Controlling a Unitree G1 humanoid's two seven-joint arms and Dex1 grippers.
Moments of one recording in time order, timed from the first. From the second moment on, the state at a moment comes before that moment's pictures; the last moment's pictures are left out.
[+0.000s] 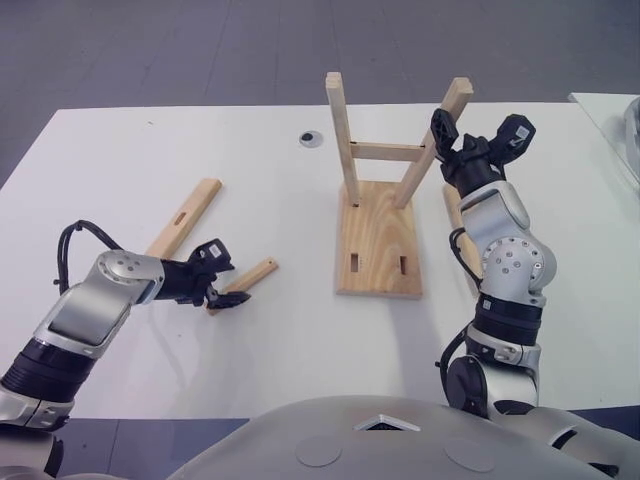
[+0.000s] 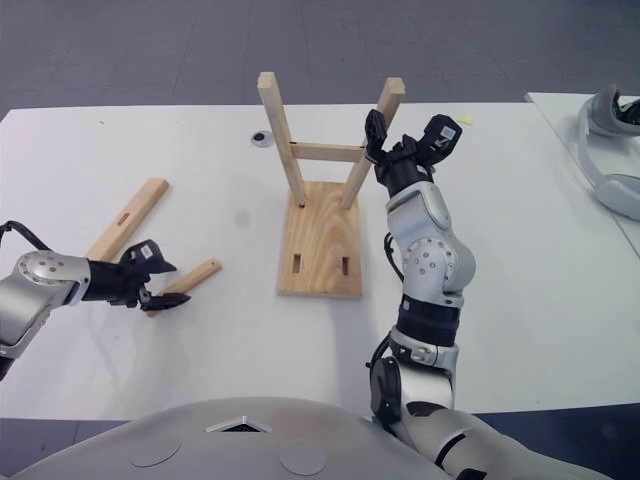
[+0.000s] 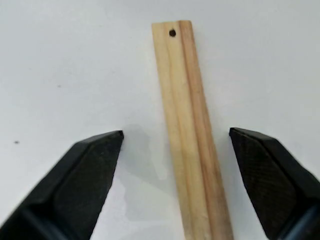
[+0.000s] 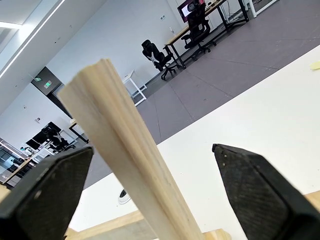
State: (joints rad) left arm -0.03 0.95 -0.25 -0.19 -0.22 0.63 -0.92; right arm -0.36 -0.01 -0.26 -0.21 0.70 0.61 -0.22
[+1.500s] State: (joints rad) left arm -0.72 0.40 0.00 -0.20 -0.52 0.59 -0.64; right arm -0.74 0.03 -0.24 -0.34 1.18 0.68 -0.30
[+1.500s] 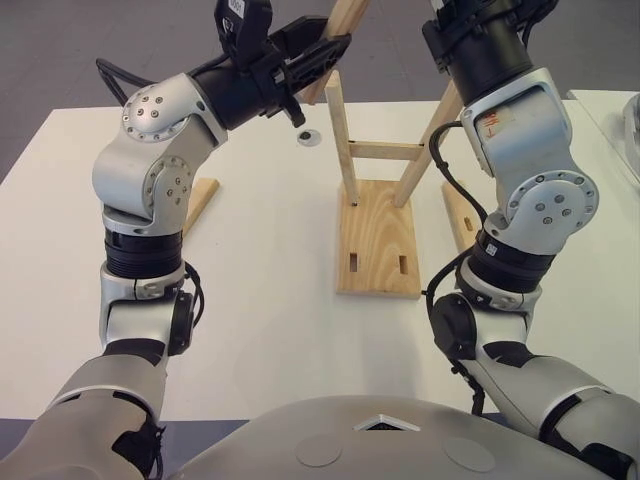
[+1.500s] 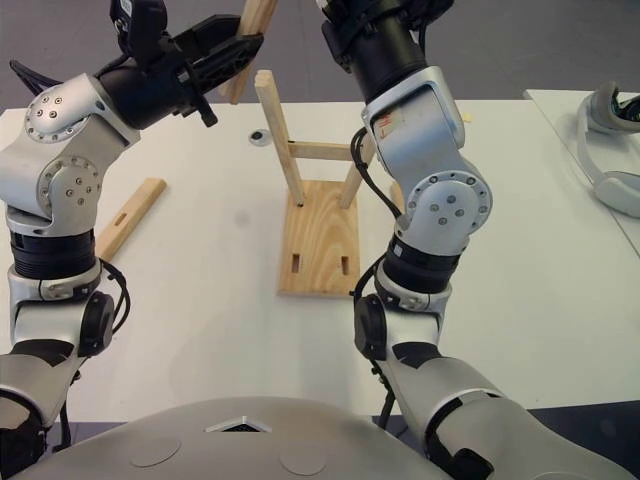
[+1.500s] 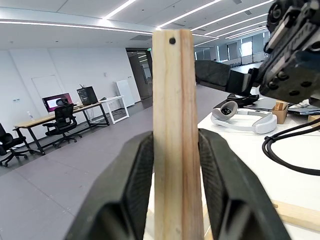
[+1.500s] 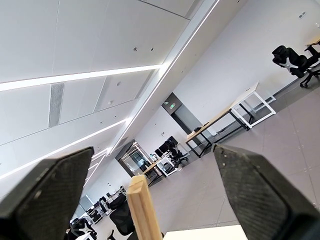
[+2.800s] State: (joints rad) left arm -0.71 0.35 -0.02 -0.21 -0.52 0.57 -0.65; right arm -0.69 0.00 -0.17 -0.33 1.25 0.69 -0.34
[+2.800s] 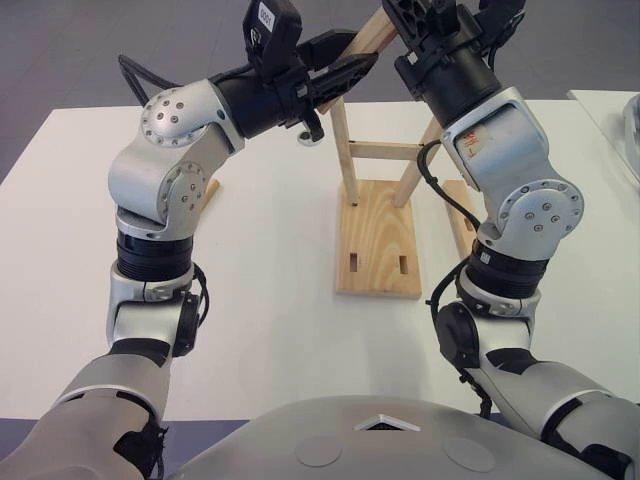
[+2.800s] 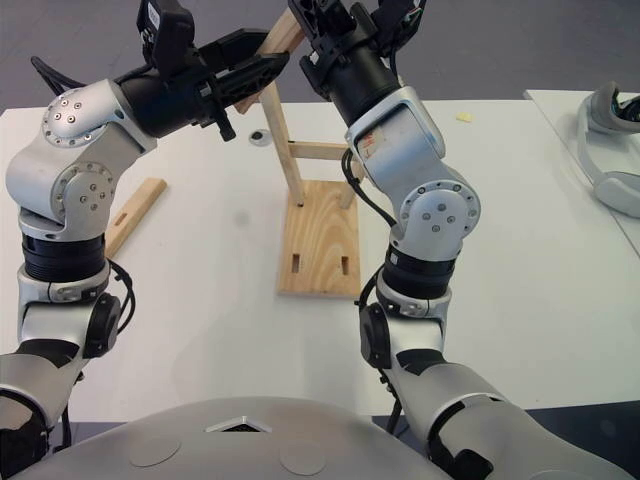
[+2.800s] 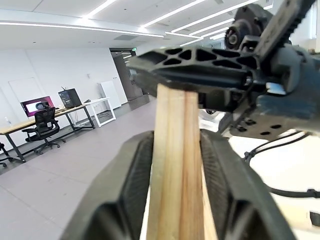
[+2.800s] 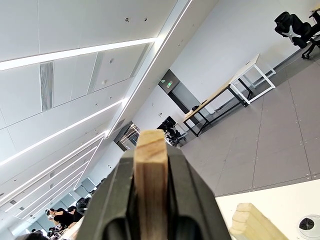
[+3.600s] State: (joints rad) left arm -0.89 -0.12 0.43 -0.03 -1.51 0.54 0.25; right arm -0.98 0.02 -0.33 0.02 1.13 0.43 -0.06
